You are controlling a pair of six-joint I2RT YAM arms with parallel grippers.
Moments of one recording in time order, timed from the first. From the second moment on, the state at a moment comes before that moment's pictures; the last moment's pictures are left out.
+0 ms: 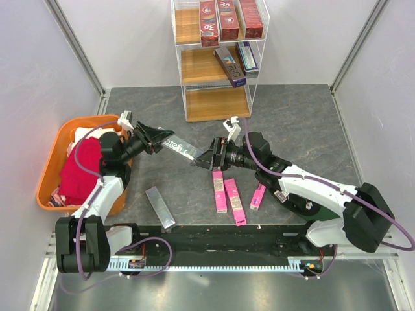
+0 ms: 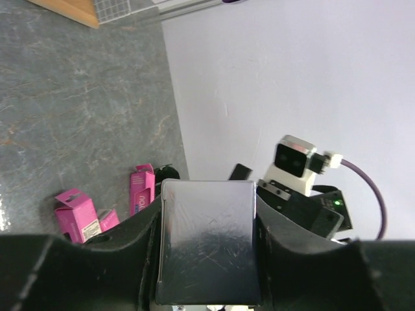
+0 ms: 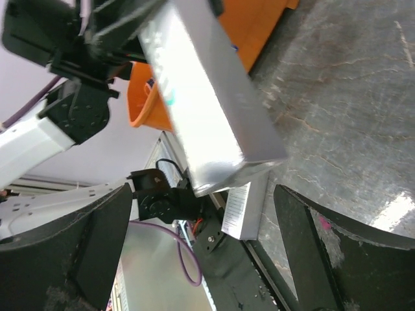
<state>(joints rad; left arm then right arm) 0.03 1.14 0.56 0.56 0.85 -1.26 0.79 1.33 0.86 0.28 -0.39 0.86</state>
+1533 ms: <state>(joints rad) 0.03 1.05 0.55 0.61 0.88 -1.37 0.74 1.44 0.77 0.71 -0.48 1.20</state>
